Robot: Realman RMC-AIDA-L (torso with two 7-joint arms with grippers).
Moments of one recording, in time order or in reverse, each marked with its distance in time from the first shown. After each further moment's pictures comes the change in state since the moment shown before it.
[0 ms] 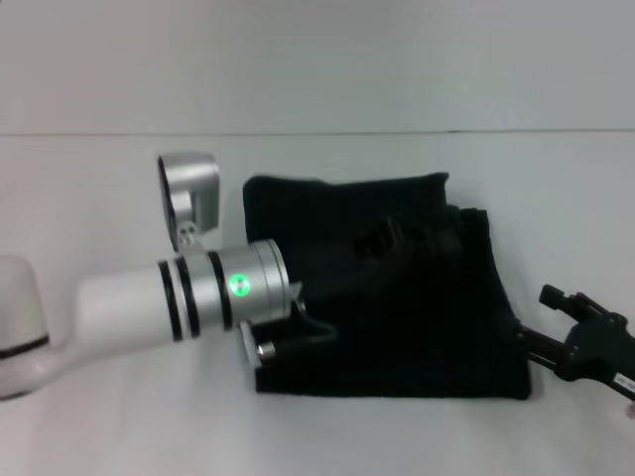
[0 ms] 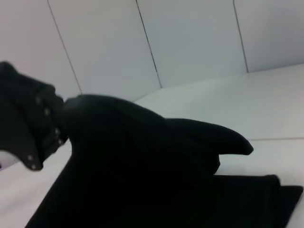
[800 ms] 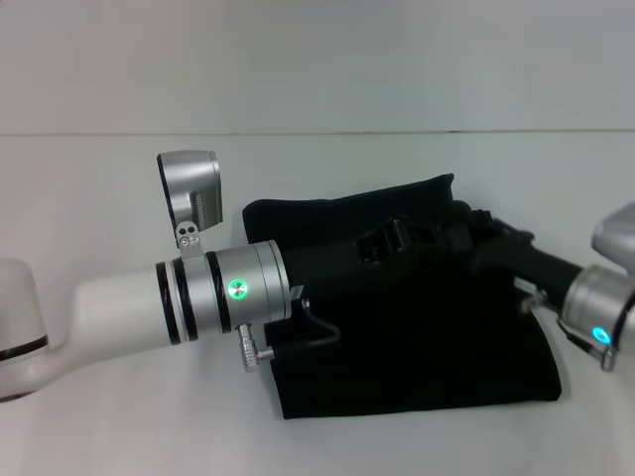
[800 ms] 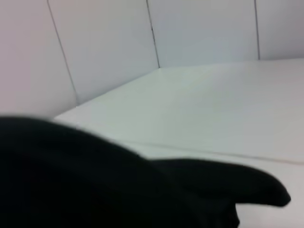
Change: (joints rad) left arm 0.004 0.004 0.000 -0.013 -0.015 0.066 0.070; right arm 0.310 0.017 -0.002 0.125 0.031 0.322 -0.012
